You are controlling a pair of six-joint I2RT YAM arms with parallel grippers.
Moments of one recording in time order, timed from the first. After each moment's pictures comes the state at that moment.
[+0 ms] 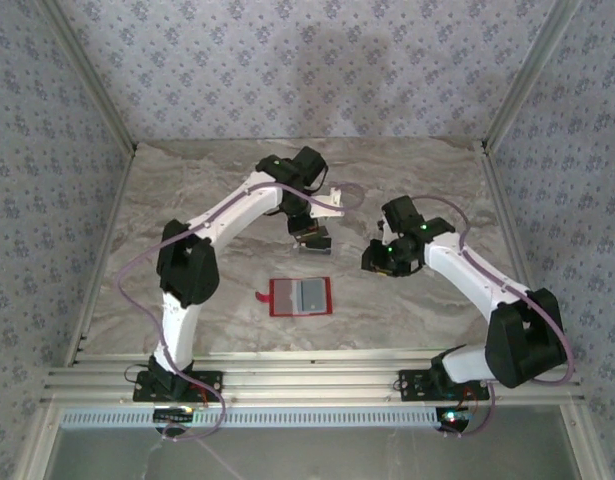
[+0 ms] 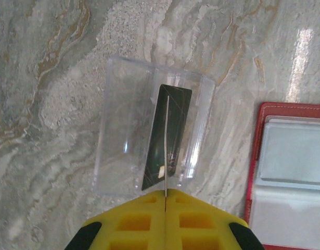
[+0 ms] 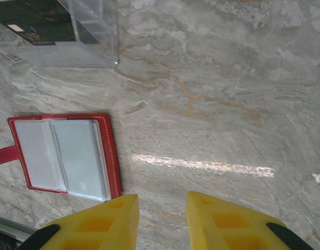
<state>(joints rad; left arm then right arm) -0.69 2.12 2.03 -1.20 0.14 0.81 0.39 1.36 0.96 -0.82 -0.28 0.52</state>
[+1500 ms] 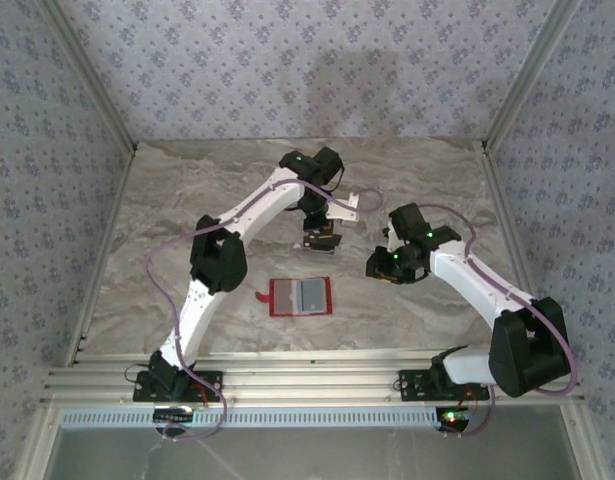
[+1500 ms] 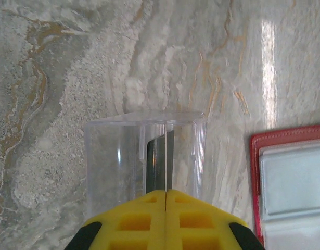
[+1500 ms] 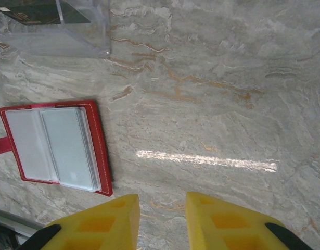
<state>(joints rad) -0.71 2.37 2.33 -1.35 0.28 0.91 0.36 1.32 0.89 -0.79 -0.31 0.51</state>
